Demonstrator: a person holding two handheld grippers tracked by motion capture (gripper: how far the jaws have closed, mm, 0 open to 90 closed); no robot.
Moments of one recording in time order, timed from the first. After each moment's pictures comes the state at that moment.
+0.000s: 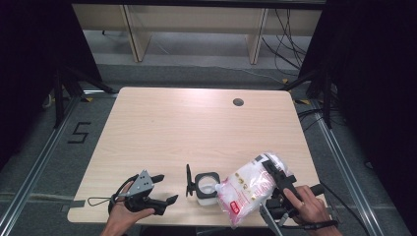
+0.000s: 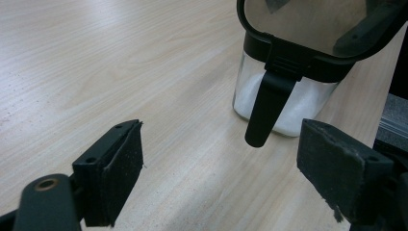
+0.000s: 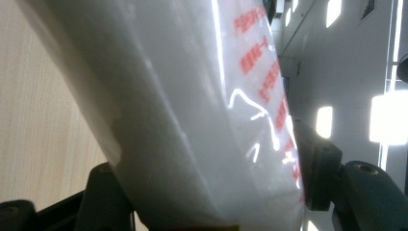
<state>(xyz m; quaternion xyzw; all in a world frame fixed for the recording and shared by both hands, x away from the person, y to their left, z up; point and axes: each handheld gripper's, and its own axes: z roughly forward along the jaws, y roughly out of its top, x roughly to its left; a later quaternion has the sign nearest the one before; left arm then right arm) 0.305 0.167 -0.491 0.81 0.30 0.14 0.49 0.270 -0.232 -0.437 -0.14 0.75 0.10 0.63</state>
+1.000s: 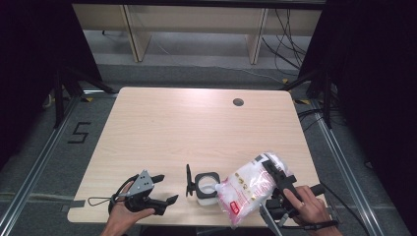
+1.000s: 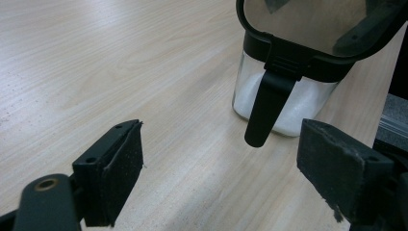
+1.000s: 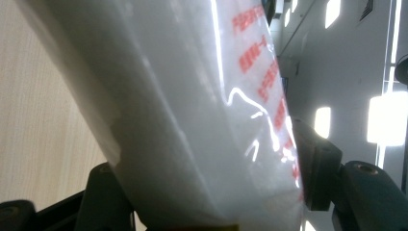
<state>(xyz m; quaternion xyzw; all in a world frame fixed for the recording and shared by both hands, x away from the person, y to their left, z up) 0.305 0.167 -0.490 0.81 0.29 0.14 0.49 0.270 -0.231 -0.433 -0.16 0.75 0.08 0.64</state>
